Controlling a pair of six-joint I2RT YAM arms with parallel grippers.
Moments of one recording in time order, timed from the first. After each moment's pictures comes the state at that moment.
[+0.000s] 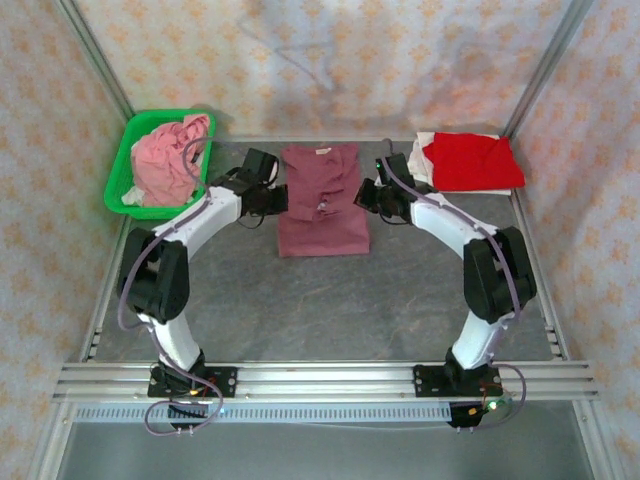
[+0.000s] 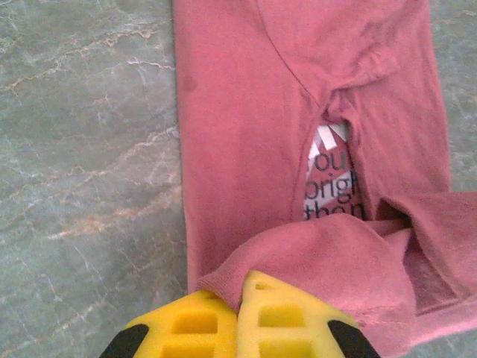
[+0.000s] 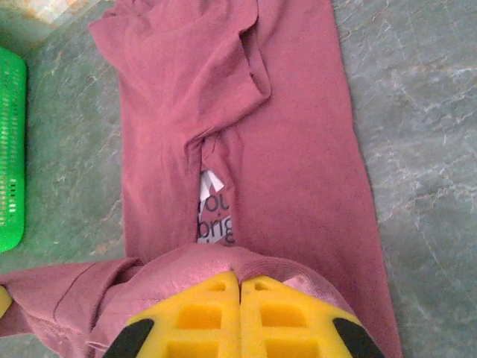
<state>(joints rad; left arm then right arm) -0.31 1.80 1.39 -0.57 0.08 -0.43 0.38 1.77 1.28 -0.31 -0.18 0.70</state>
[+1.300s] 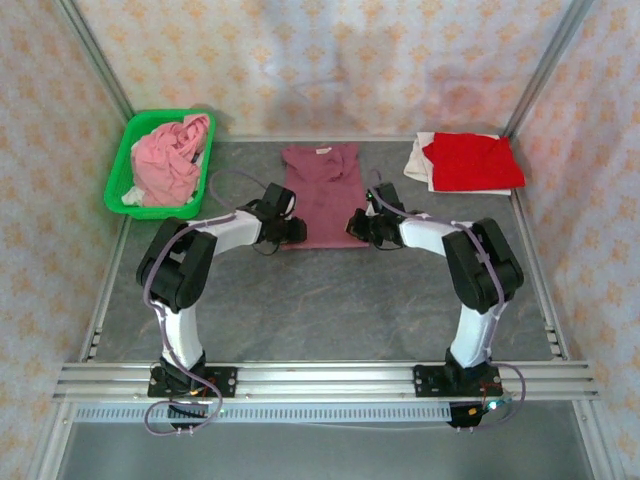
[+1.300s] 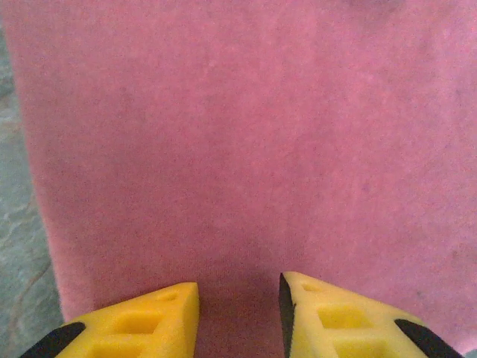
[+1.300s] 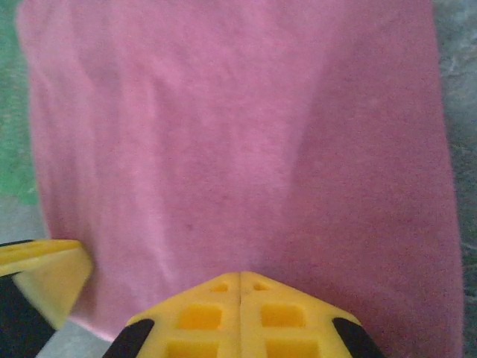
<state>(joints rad) -0.40 1.91 1.13 -0.23 0.14 -0.49 0.42 1.87 1.05 -0.07 -0.31 0.76</state>
